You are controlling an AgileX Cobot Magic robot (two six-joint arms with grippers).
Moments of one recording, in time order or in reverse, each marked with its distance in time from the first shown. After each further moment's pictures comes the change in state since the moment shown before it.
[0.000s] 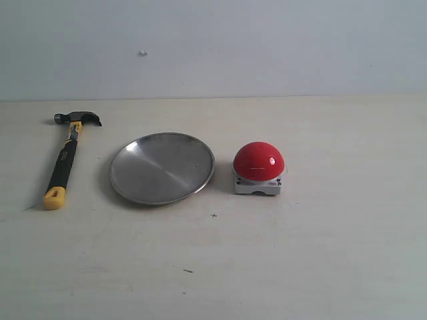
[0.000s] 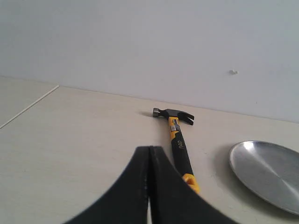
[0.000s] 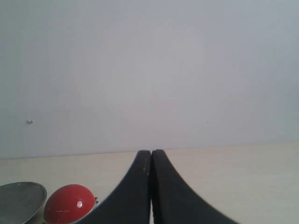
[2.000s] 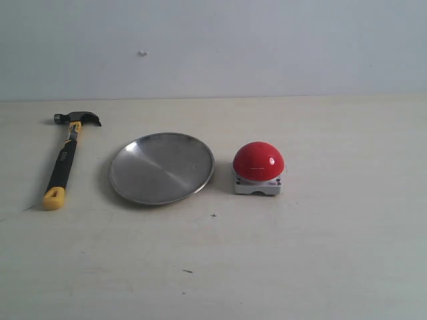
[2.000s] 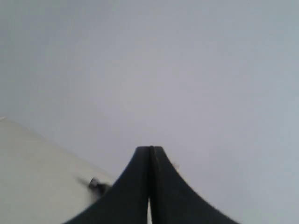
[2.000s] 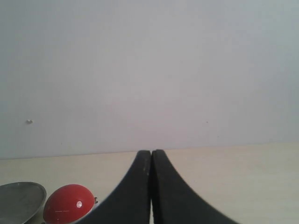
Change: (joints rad) left arm 0.000 0.000 0.005 0.000 -0.281 -0.399; right arm 0.000 0.000 0.000 0.000 0.000 0.000
